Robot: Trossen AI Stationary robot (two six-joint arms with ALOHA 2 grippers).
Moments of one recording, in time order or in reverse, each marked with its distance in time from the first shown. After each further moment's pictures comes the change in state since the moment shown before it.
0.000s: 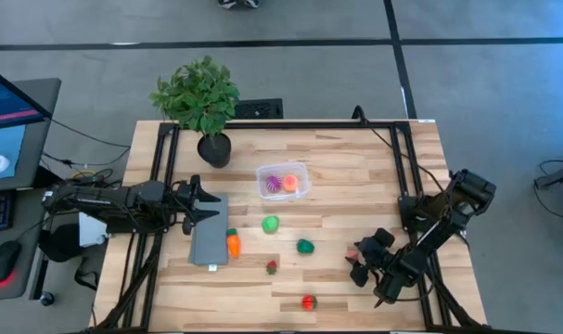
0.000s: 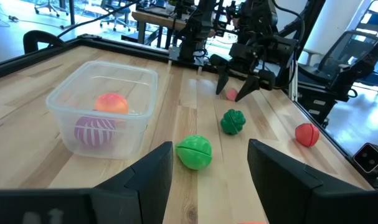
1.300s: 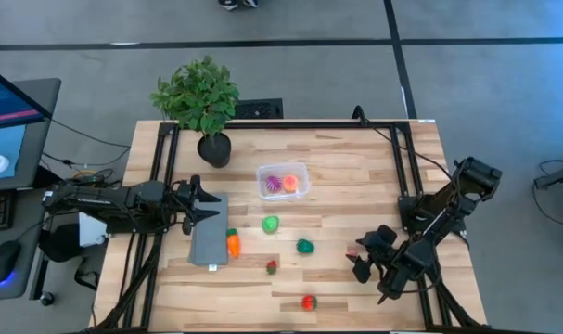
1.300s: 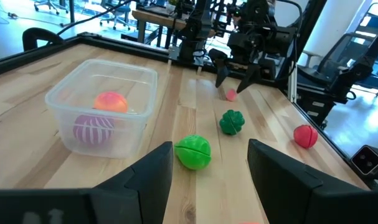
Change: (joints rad) left arm 0.000 0.000 0.000 0.000 0.001 -0.015; right arm -0.008 -0.145 -0.033 -0.018 0.033 -0.002
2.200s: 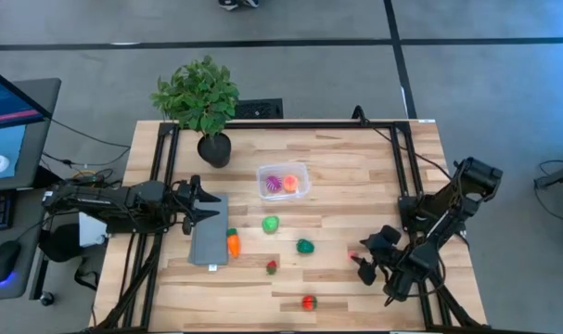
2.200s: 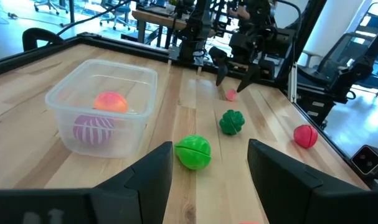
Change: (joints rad) left arm 0.000 0.000 0.000 0.000 0.000 0.001; right arm 0.060 0.000 0.000 -0.066 -0.010 0.016
